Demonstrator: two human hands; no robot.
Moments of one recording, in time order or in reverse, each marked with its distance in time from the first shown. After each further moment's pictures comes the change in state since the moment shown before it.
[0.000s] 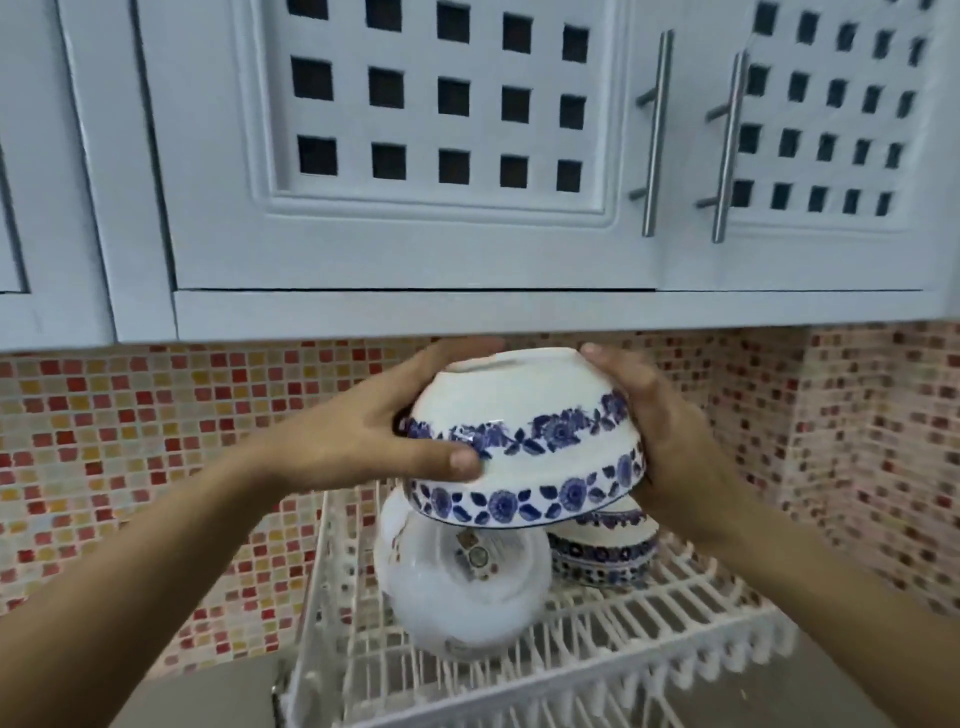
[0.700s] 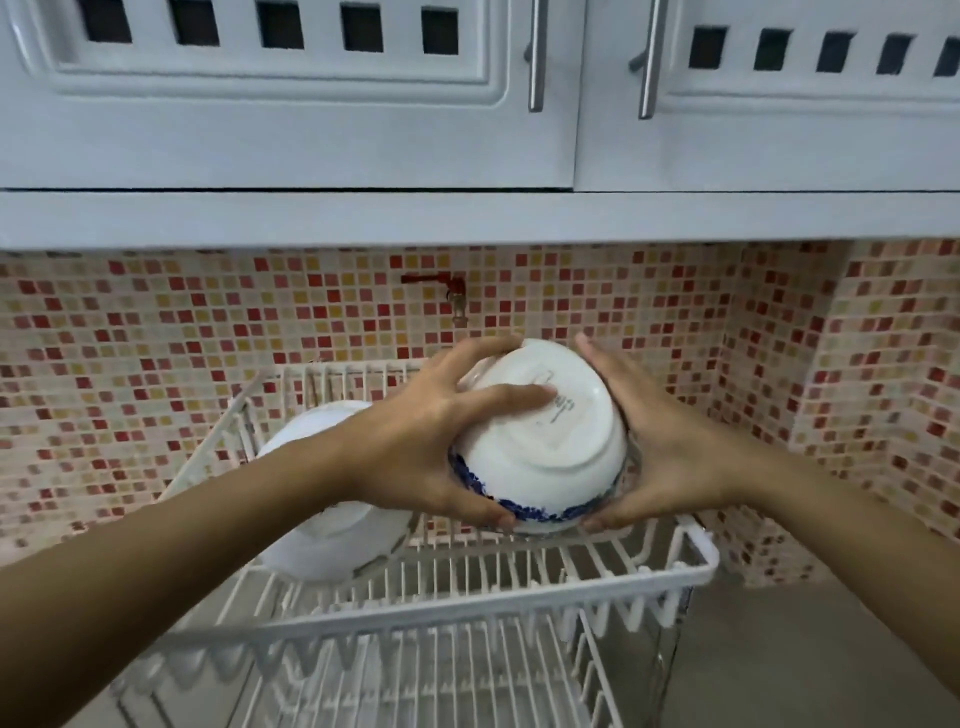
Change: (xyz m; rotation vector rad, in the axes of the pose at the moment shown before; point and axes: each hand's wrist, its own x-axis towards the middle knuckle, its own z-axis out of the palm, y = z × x) left_hand 0.096 -0.026 0.134 0.856 0.011 0.032; right_hand -0.070 0.141 -0.034 0.256 -0.824 0.193
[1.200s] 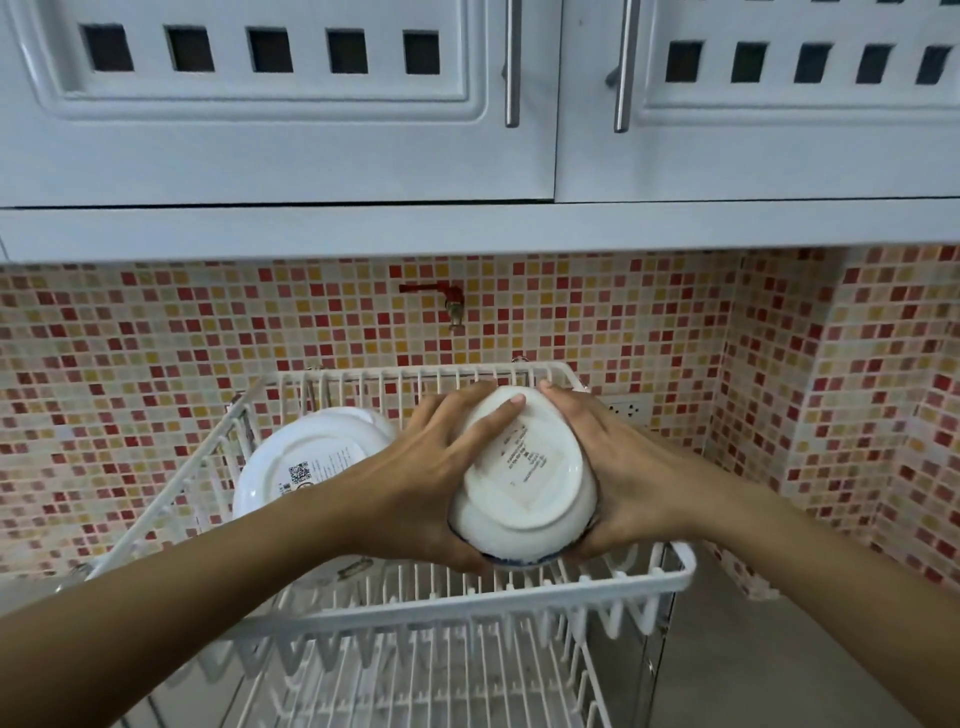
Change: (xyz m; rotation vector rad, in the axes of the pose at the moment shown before) left_hand -0.009 0.014 0.035 0.080 -0.091 -0.143; right_hand 0.001 0.003 0.020 -0.171 0.021 -0.053
